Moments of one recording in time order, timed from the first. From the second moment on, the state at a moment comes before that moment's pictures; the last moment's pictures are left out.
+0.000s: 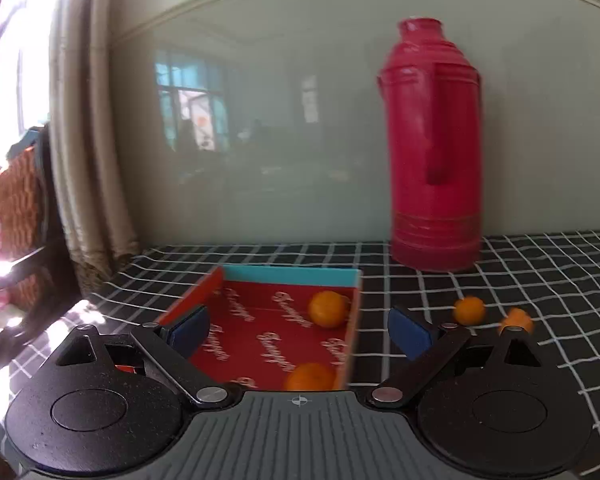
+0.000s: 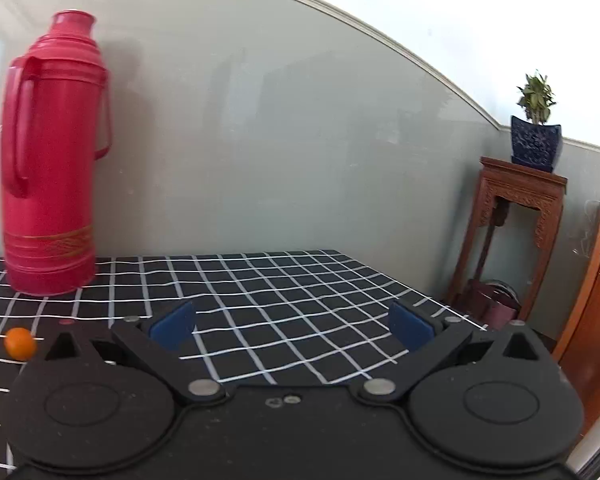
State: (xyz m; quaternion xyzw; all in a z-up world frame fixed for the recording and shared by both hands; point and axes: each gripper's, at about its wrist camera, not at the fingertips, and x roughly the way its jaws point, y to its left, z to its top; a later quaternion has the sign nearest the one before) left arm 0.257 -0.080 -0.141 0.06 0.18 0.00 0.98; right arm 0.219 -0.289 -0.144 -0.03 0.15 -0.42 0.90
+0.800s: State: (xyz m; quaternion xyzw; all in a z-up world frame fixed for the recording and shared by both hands) left arm 0.308 -0.250 -0.181 0.10 0.25 -0.08 0.96; right arm 0.172 -0.353 -0.129 0.02 0.14 -0.44 0.89
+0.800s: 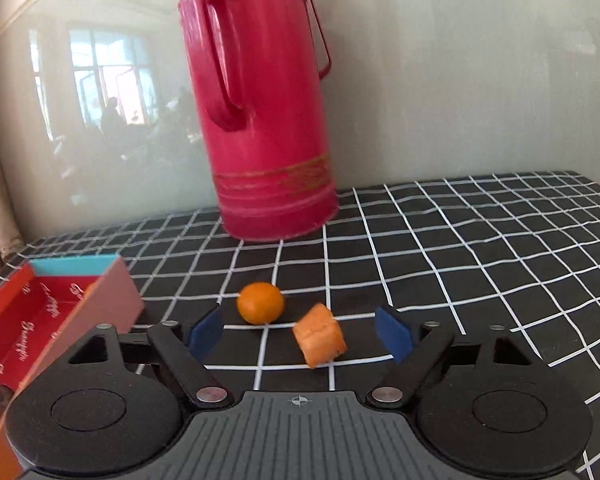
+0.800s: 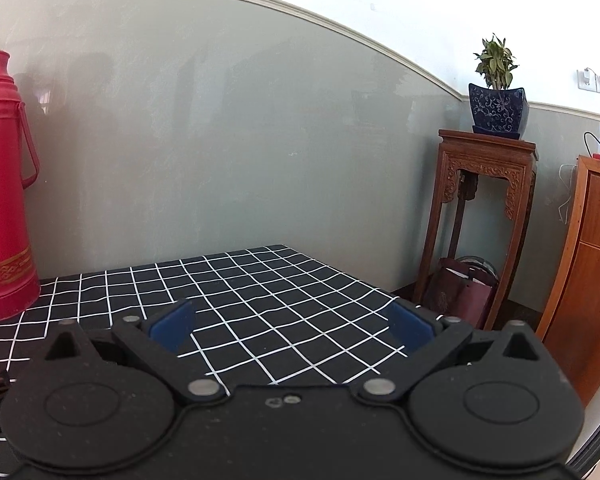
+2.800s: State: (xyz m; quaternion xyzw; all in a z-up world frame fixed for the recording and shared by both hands) left arm 0.322 -0.014 -0.164 0.02 0.29 0.11 0.95; right arm 0.222 -0.262 -0.138 -0.02 0.17 -0.26 0.95
